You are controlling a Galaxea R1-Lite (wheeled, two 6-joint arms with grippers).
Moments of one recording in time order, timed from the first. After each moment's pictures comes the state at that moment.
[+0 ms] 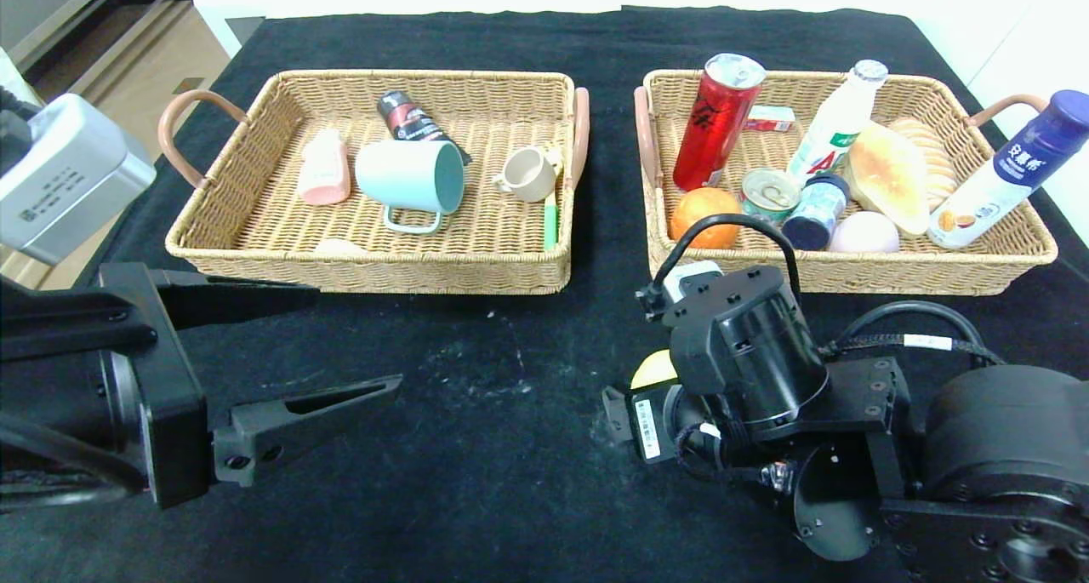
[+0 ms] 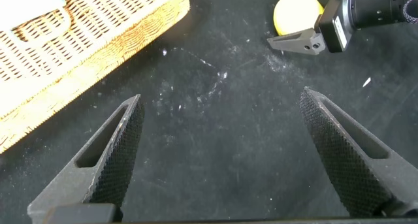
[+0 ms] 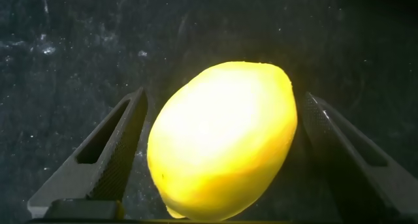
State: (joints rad) left arm -0.48 1.14 -0.95 0.11 -0.18 0.24; right arm 0.90 1.81 -1.14 -0.07 -0.56 0.31
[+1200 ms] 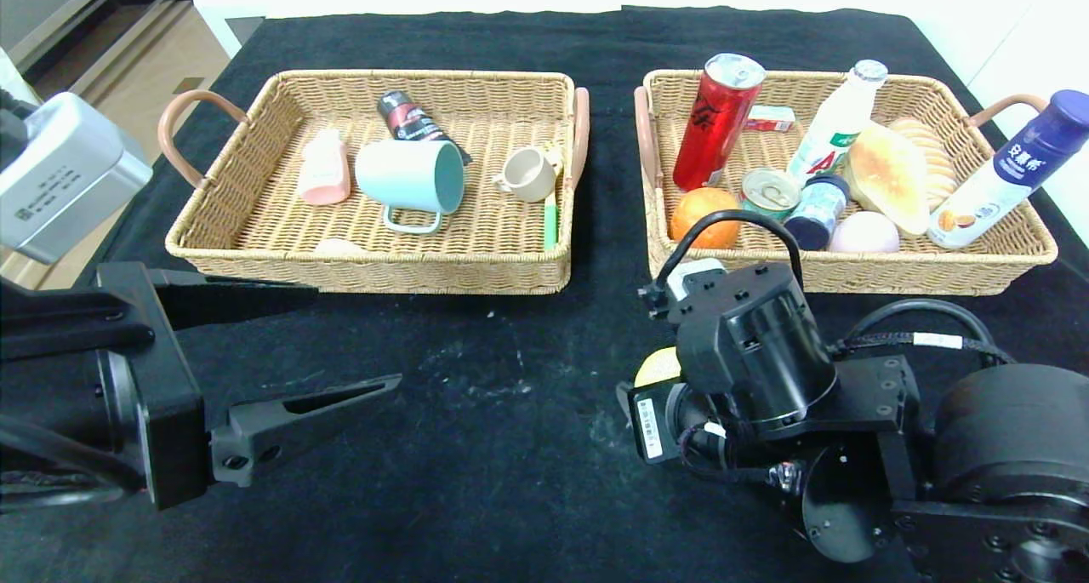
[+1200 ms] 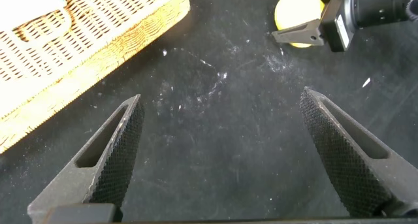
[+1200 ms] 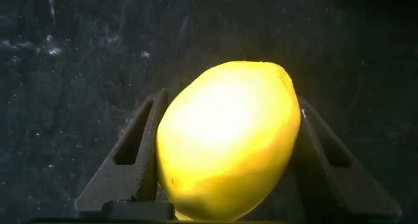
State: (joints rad) left arm -0.48 1.14 -0.95 0.11 -0.18 0.24; right arm 0.91 1.79 -1.14 -0.07 -0.56 0.31
